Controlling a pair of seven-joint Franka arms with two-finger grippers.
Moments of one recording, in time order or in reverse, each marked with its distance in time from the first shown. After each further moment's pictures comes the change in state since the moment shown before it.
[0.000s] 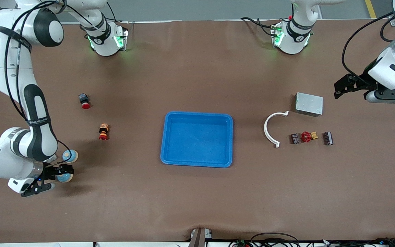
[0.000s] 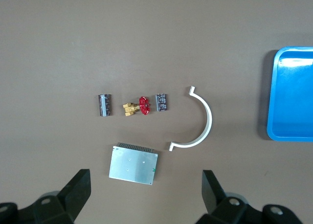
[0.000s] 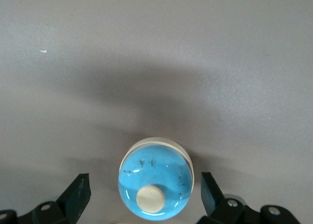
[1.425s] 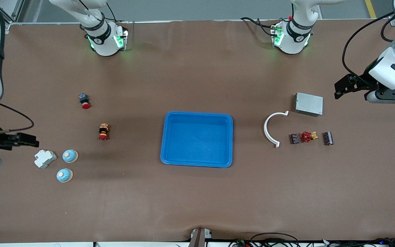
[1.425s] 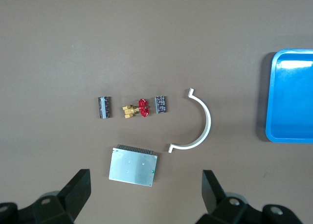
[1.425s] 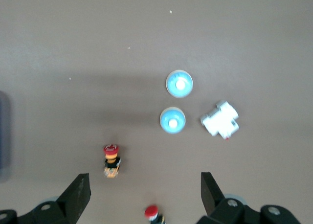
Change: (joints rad) left arm -0.001 0.007 -0.002 0.017 0.000 -0.002 0.000; right arm 0.064 -0.504 0.006 0.025 -0.116 -0.573 0.368
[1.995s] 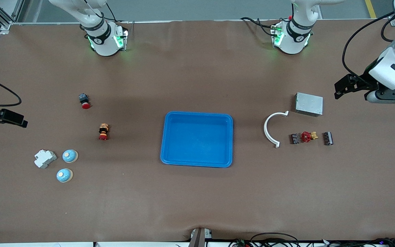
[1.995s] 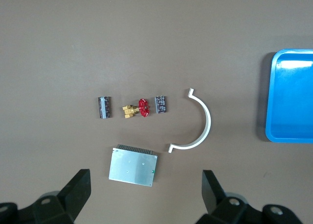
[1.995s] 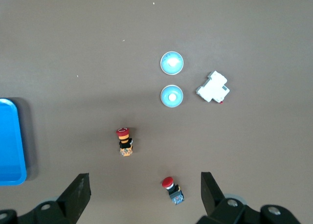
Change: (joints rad) left arm 0.000 0.001 0.000 0.002 0.000 -0.001 0.000; right arm 0.004 -0.207 0.001 -0.153 -0.003 -0.024 0.154
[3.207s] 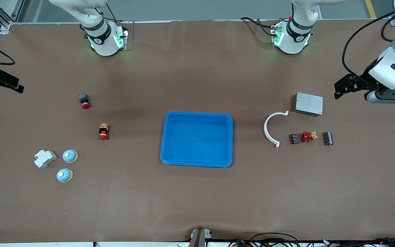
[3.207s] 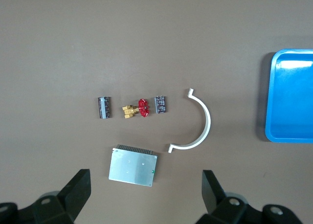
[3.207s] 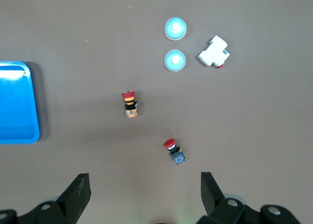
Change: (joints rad) left arm -0.001 0.000 0.000 0.001 0.000 0.000 0.000; right arm 0.000 -0.207 0.005 -0.123 0.013 -0.128 -0.025
